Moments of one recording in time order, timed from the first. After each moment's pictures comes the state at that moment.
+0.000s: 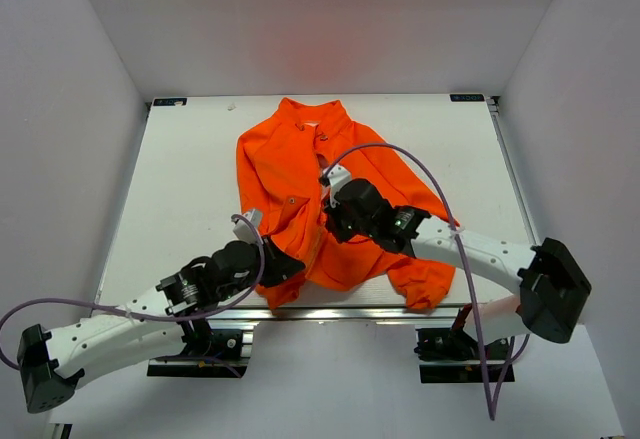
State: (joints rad) left arm -1.04 0.66 0.46 -0.25 -0.17 -1.11; right arm 0.97 1.36 0.94 -0.23 0.07 0.22
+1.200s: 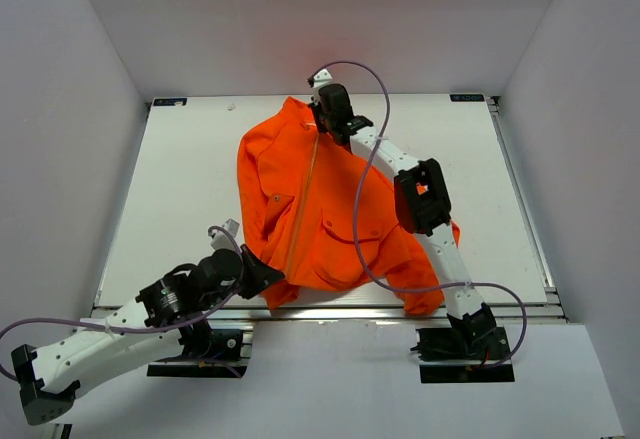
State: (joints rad) left arm -1.02 0.48 0.46 -0.60 -0.20 -1.29; right arm 0.57 2.50 2.22 -0.16 0.17 -0.05
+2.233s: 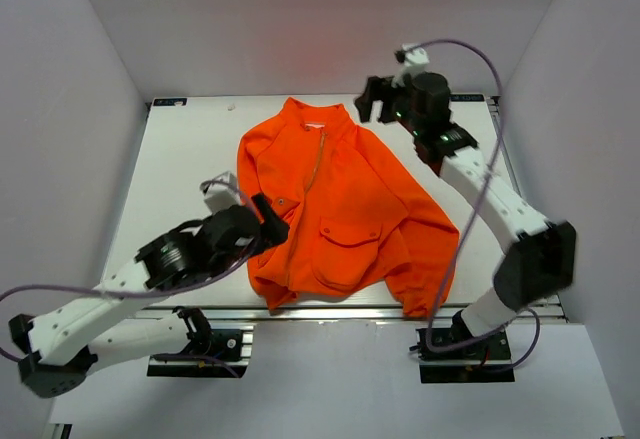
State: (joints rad) left arm -1.04 0.78 0.97 -0.92 -0.48 -1.16; right arm 0.44 1.67 1.54 -0.03 -0.06 0.12
